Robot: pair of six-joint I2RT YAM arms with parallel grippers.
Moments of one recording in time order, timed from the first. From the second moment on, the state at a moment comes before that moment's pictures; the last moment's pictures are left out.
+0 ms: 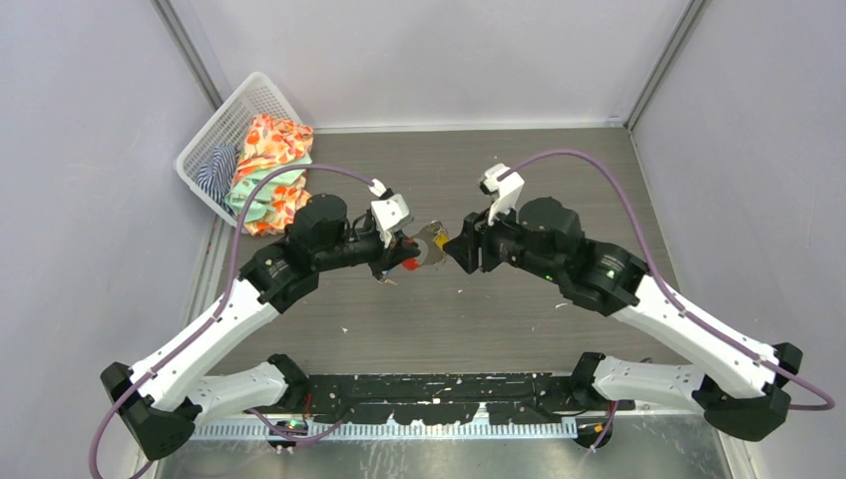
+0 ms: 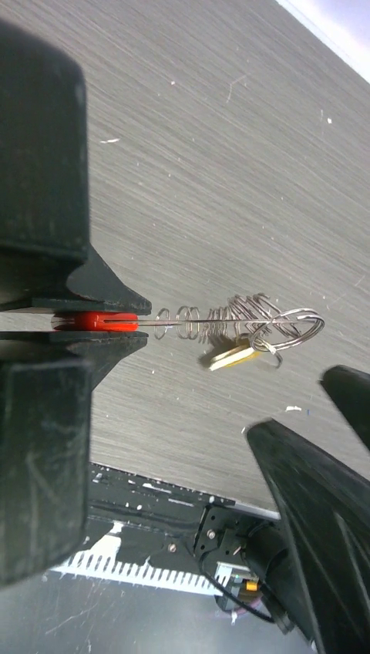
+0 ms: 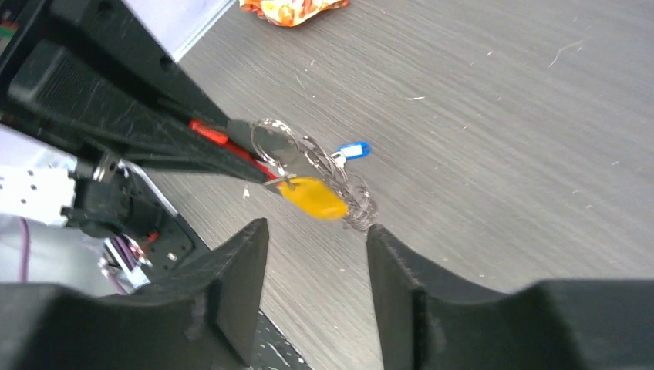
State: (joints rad) left arm -0.76 1.00 1.06 -0.40 0.39 0.15; right arm 0.96 1.03 1.21 -0.52 0.10 0.32
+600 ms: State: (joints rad) left arm -0.70 1.05 1.17 -0.44 0.85 -0.05; right arm 0.89 0.91 1.08 -0.53 -0.32 0.26
